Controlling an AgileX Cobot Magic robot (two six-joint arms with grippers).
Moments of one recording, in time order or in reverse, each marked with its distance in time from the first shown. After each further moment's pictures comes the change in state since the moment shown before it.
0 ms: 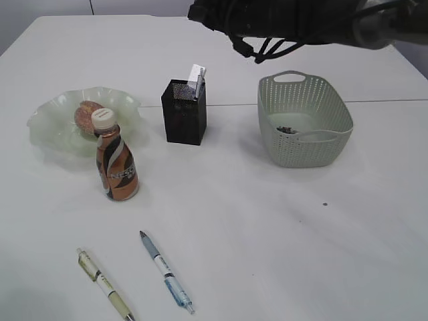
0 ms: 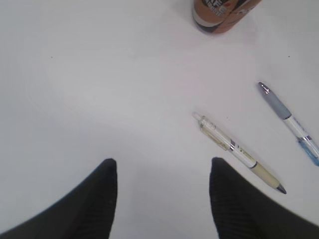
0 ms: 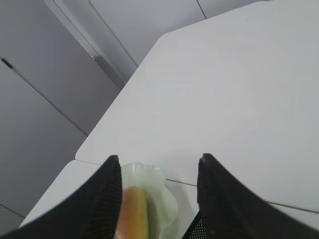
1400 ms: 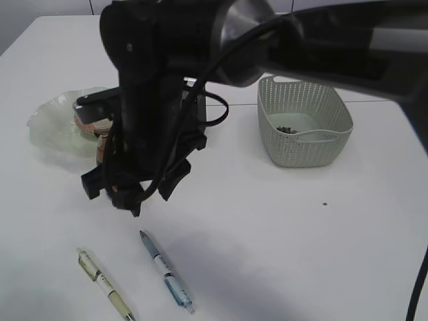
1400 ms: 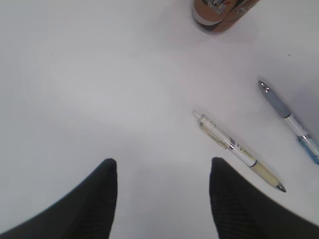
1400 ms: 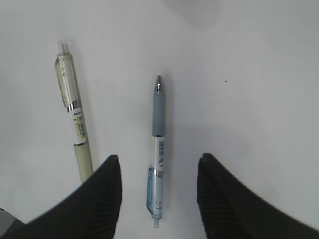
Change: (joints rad) left arm 0.000 0.000 0.000 0.002 0.002 0.000; right arm 0.502 -0.093 -0.001 -1.567 0.832 1.350
